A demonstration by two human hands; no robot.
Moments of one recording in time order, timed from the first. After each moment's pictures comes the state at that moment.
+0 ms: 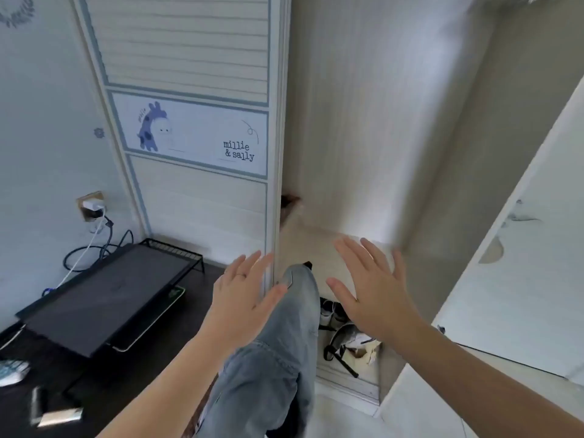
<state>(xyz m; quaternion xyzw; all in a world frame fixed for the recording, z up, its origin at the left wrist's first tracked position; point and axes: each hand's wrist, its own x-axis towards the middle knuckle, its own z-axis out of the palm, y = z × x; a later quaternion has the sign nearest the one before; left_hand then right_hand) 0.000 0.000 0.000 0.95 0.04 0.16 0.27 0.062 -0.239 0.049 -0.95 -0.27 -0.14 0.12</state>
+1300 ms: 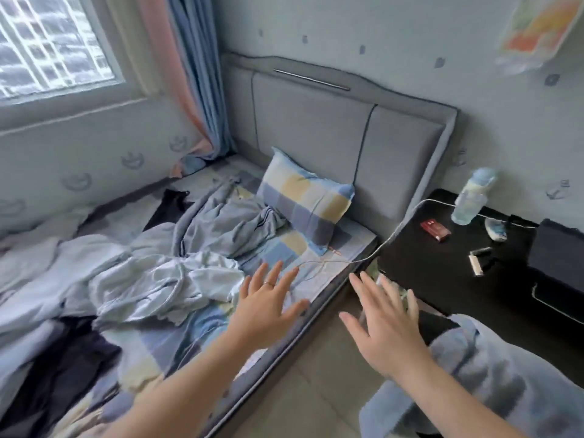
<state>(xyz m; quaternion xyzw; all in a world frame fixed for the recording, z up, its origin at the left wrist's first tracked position) -0.382 -0.325 -0.096 0.51 0.84 0.13 0.14 -0.172 -0.205 -0.071 -0.37 -0.92 0.12 0.02</state>
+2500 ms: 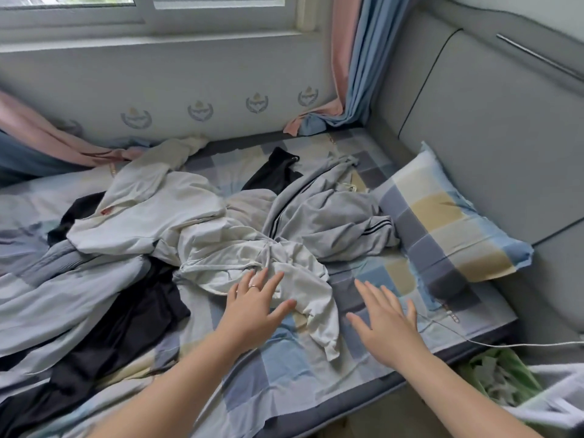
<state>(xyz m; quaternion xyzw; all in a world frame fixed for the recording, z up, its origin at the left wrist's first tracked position) -0.721 -0.404 -0.194 0.24 0.93 0.17 0.22 -0.594 -0.162 -0.164 -0.20 -0.95 0.16 -0.18</state>
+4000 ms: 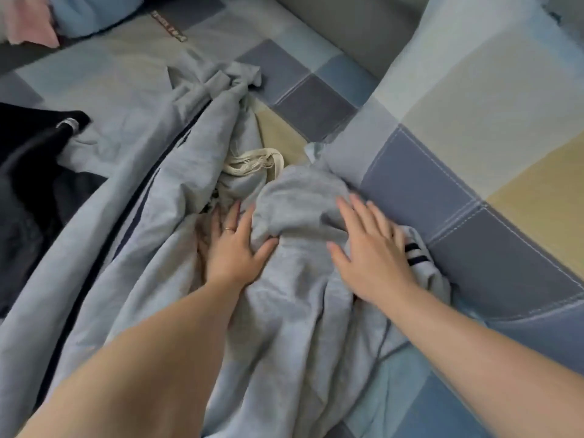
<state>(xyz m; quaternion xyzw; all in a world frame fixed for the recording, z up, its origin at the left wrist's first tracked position) -1.228 0.128 -0.741 0.33 0.91 0.17 0.18 -1.047 0.266 -0.641 -0.36 -0.92 0.14 -0.07</state>
